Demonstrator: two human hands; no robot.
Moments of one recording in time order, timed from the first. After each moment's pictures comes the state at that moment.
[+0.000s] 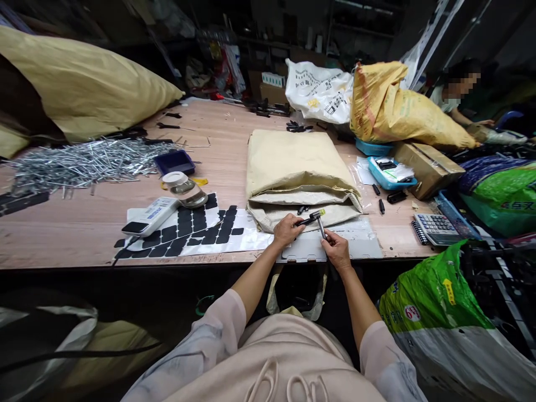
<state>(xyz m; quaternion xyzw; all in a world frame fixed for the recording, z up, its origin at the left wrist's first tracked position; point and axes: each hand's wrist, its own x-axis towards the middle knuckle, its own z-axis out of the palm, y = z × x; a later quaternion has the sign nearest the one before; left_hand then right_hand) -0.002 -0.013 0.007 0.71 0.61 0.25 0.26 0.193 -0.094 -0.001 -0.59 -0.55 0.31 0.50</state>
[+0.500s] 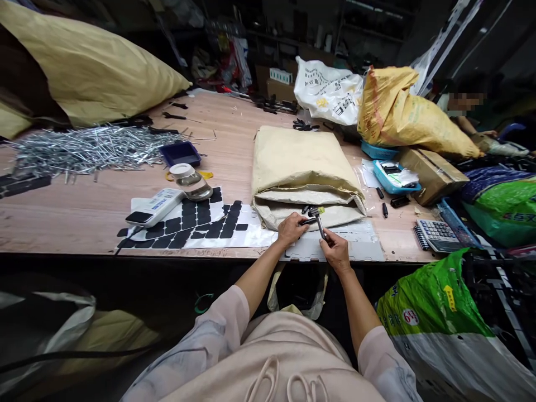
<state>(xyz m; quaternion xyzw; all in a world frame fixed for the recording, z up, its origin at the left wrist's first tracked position) 0.000 -0.013 0.011 0.71 0.60 0.25 0.27 0.178 -0.096 0.020 -0.59 -0.61 0.25 0.46</state>
